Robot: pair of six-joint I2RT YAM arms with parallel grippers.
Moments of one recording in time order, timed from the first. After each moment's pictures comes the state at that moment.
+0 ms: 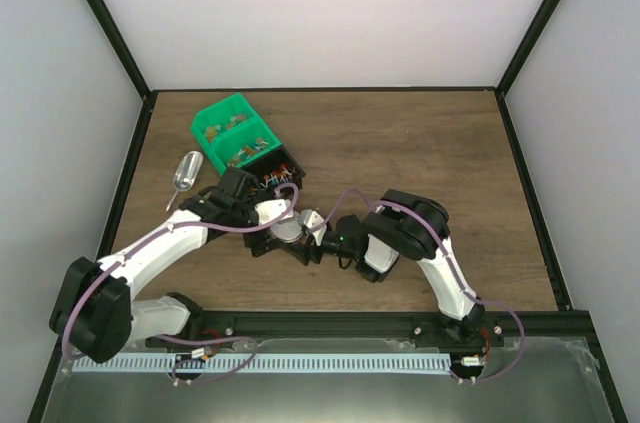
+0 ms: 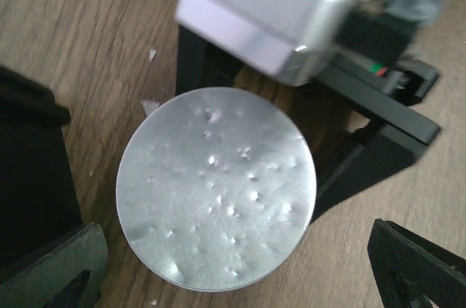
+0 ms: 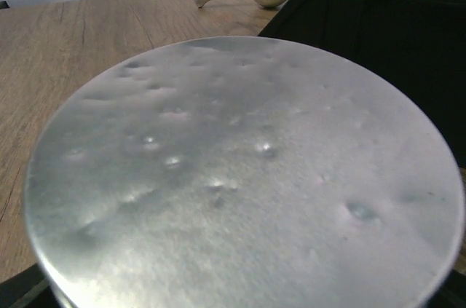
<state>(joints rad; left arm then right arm) -0.52 1.23 0.75 -0.57 0.40 0.76 0.91 2.19 0.58 1.38 -0.32 -0.05</state>
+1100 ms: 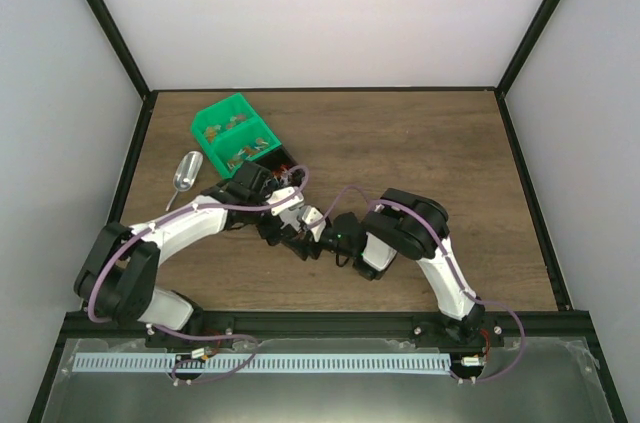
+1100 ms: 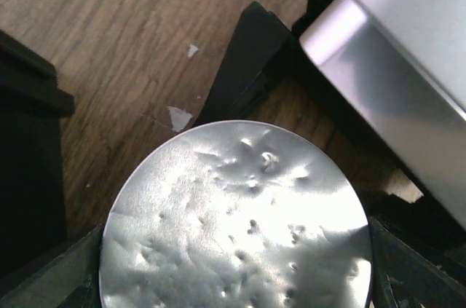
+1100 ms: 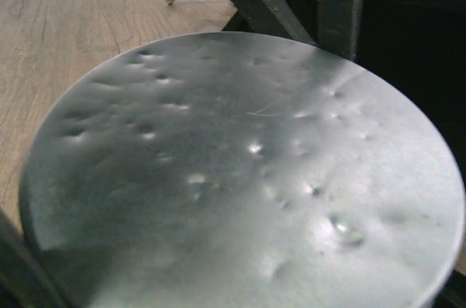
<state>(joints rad) -0.54 1.44 0.78 -0.38 0.33 0.45 0.91 2.19 0.61 1.35 -0.25 -0.06</state>
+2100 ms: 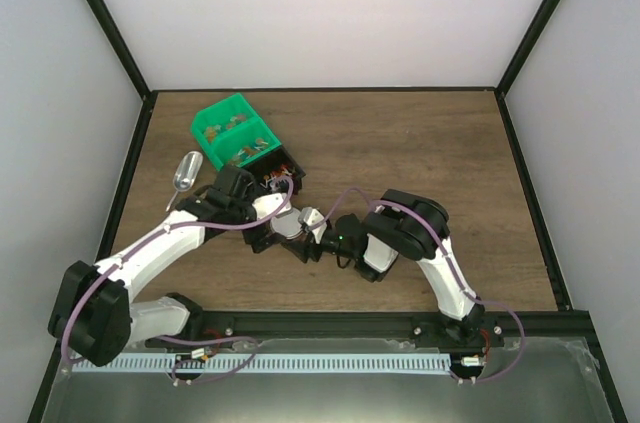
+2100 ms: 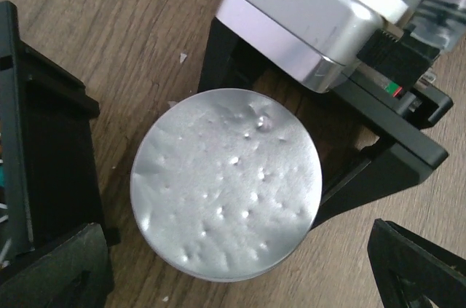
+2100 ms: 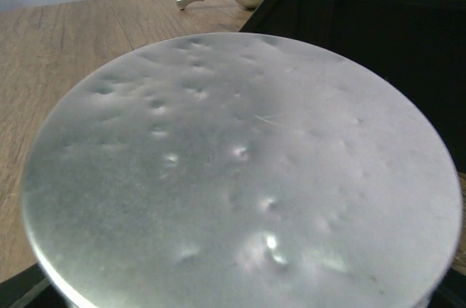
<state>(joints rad) -0.49 1.22 0.74 -0.53 0.38 0.67 0.90 2.19 0.58 1.38 -0.28 -0.04</state>
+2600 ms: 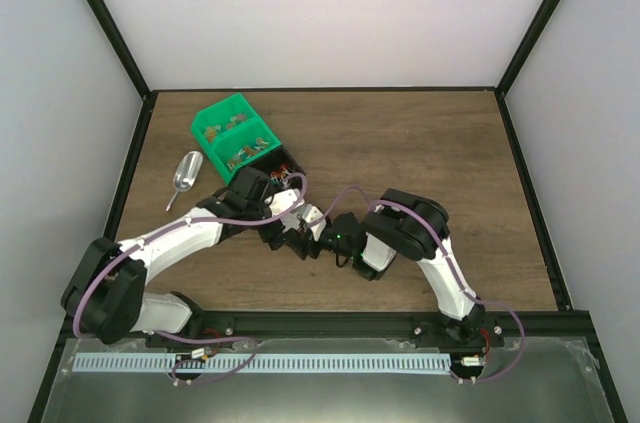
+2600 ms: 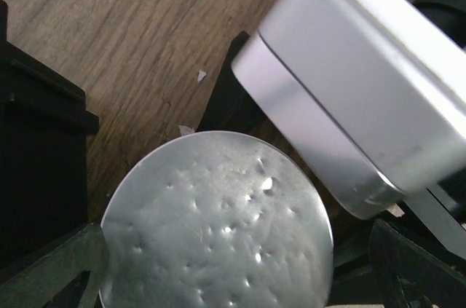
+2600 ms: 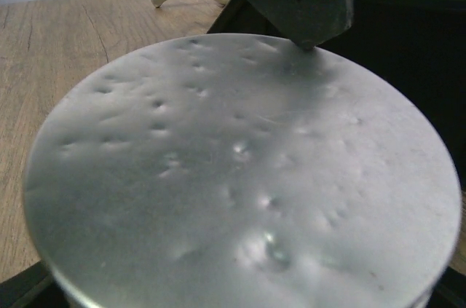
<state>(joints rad) -0.59 1.34 0.72 -0.32 0.27 0.44 0.90 2.19 0.61 1.35 -0.21 -0.04</state>
